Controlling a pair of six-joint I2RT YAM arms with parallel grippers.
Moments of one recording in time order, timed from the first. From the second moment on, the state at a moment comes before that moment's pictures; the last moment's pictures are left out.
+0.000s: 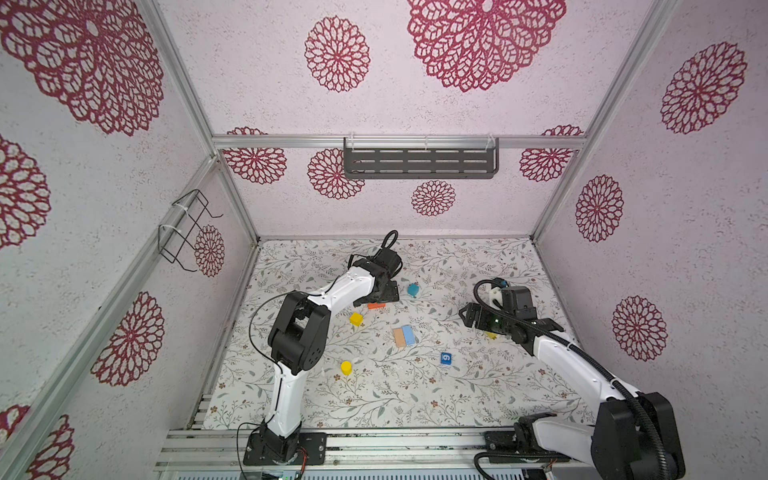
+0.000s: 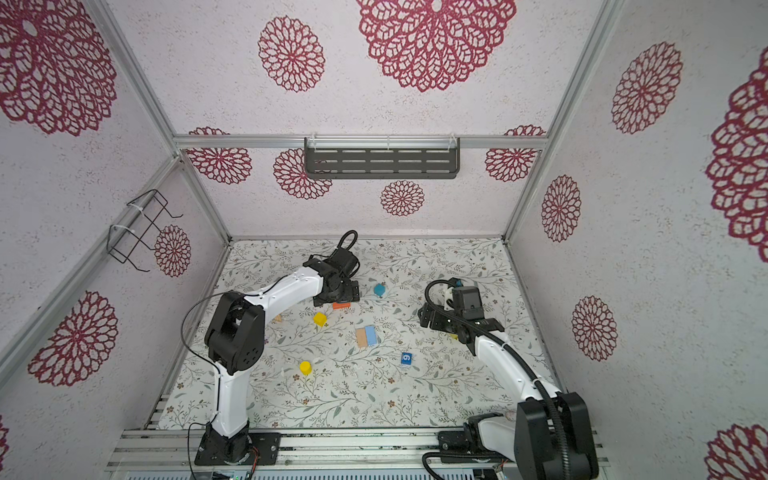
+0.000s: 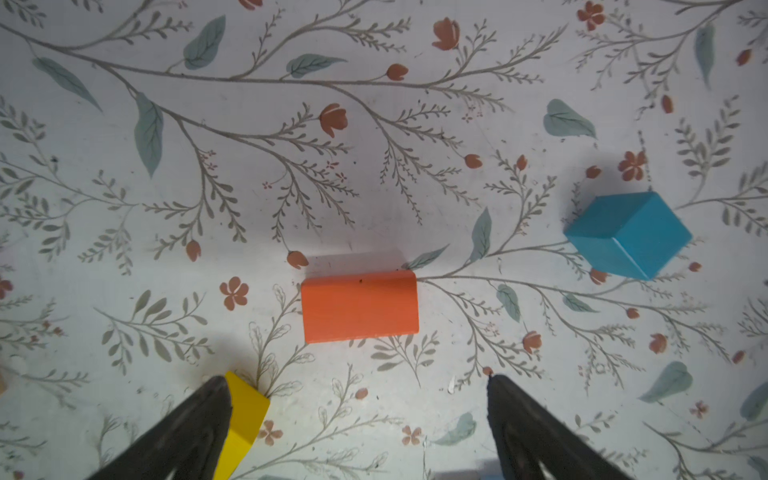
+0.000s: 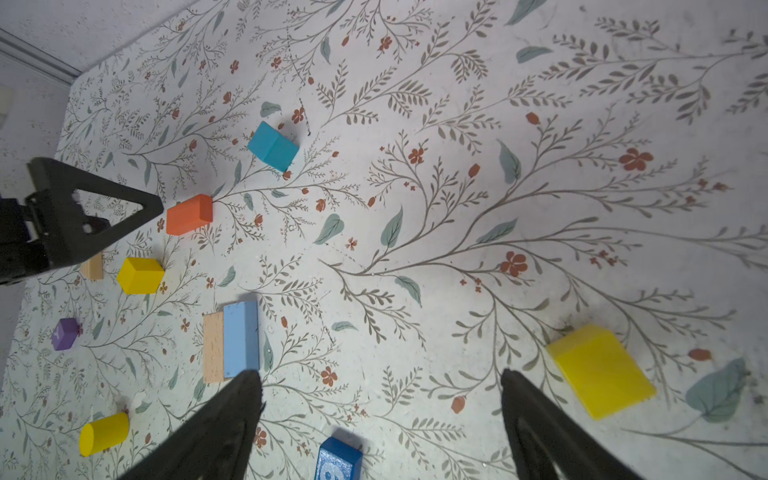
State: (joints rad) left arm -0.57 2.12 1.70 -0.83 -0.23 -0.70; right arm 0.21 1.20 0.71 -0.32 -0.22 0.40
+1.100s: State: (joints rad) left arm -0.55 2.27 1.80 -0.88 -0.22 -0.73; right arm 0.21 1.20 0.69 -0.29 -0.26 0.43
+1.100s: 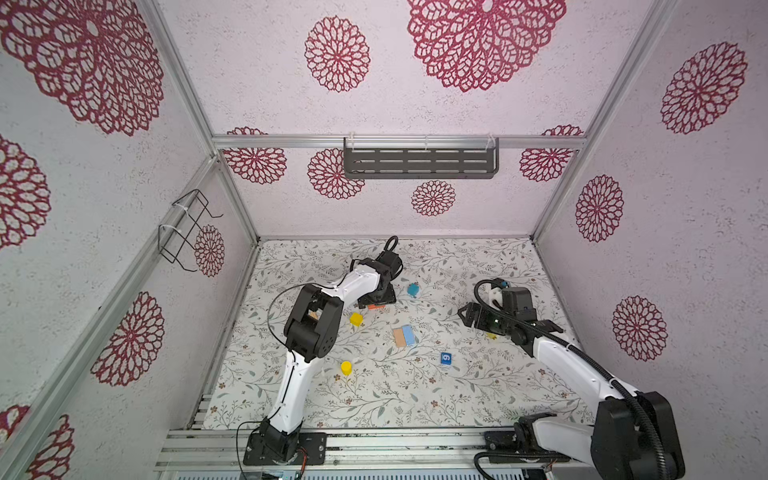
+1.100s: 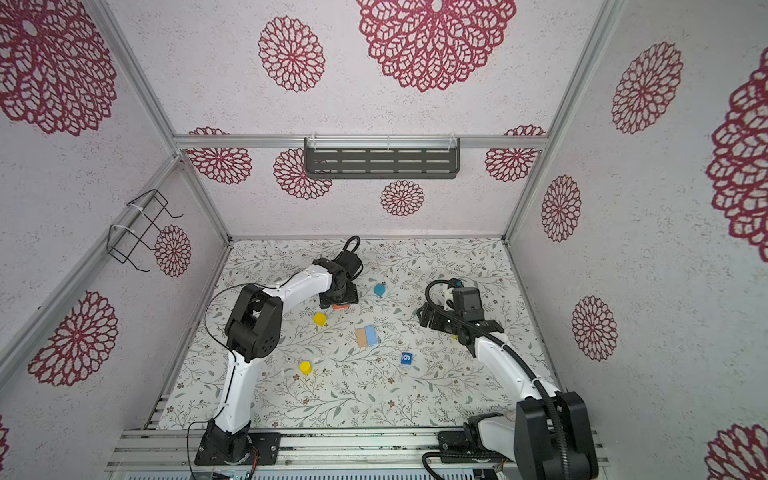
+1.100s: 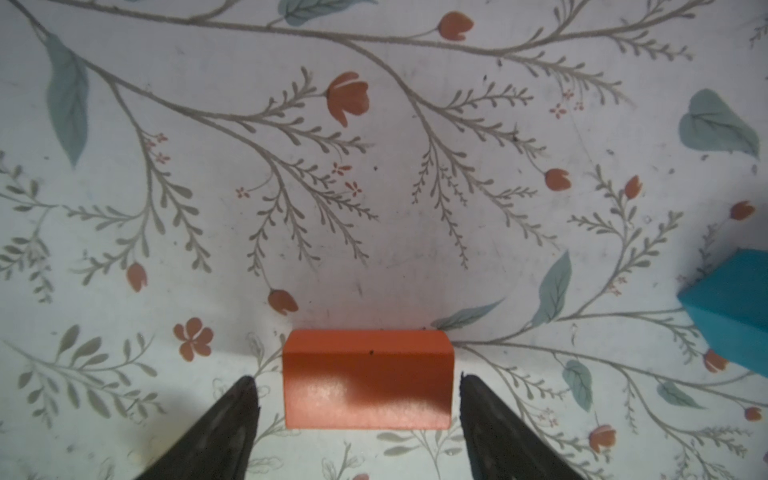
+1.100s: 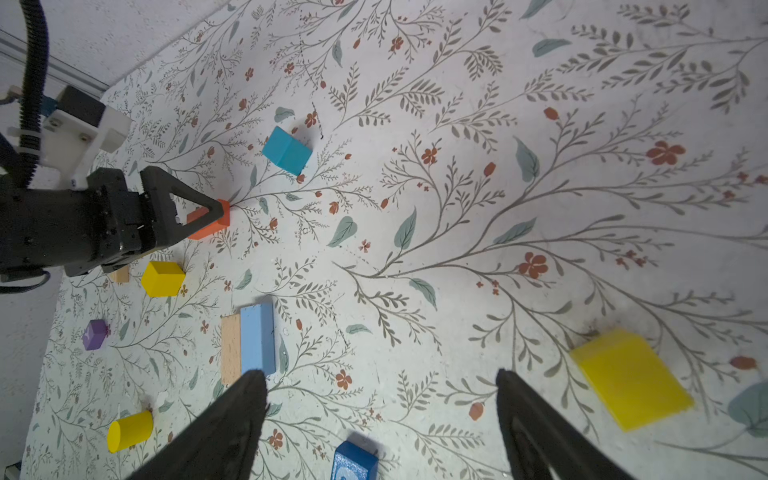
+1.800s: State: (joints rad) left arm -0.55 2.29 1.80 -0.89 -0.22 -0.70; right arm 0.21 1.20 0.69 -0.29 -0.27 0.43
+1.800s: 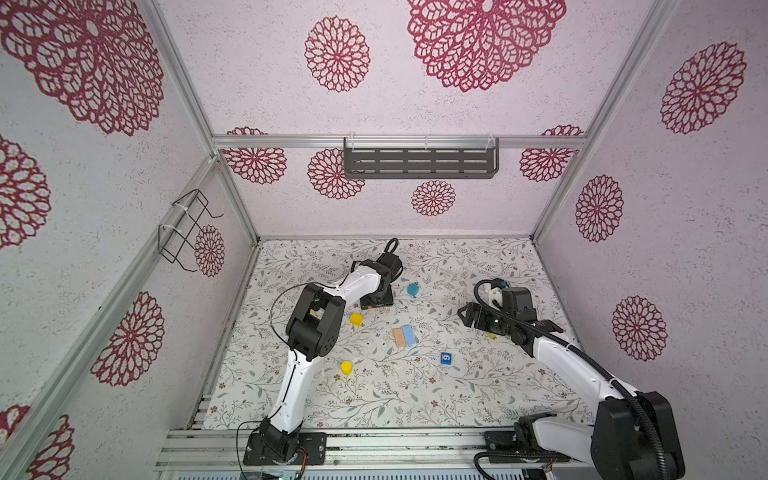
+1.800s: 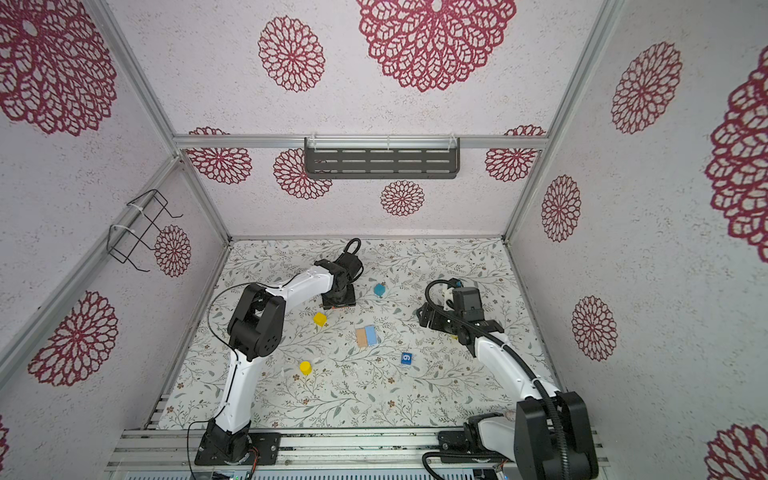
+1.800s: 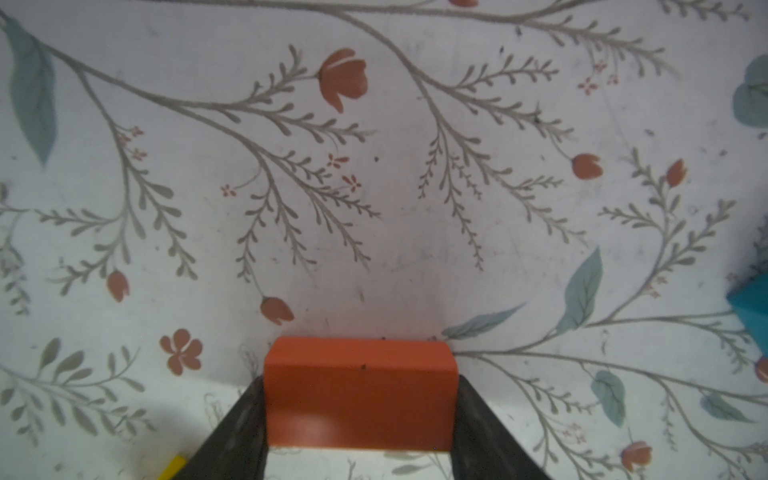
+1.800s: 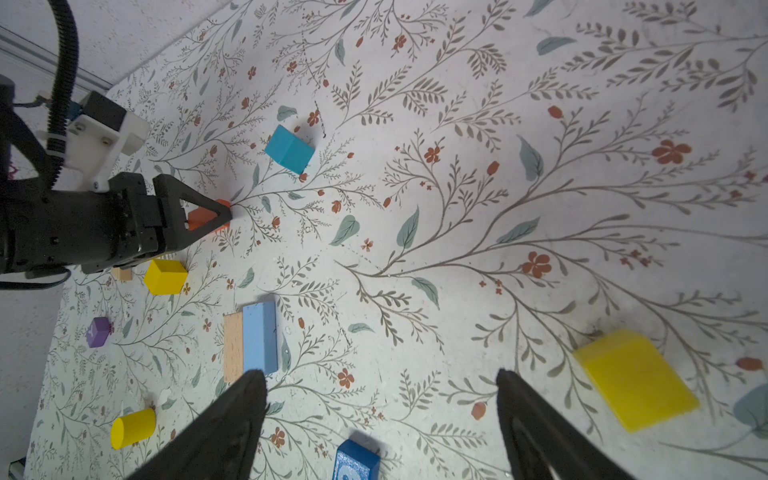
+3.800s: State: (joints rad) left arm -0.92 2.10 1.64 -0.94 -0.30 -1.09; right arm 0.07 1.04 0.55 -0.21 -0.24 0.61
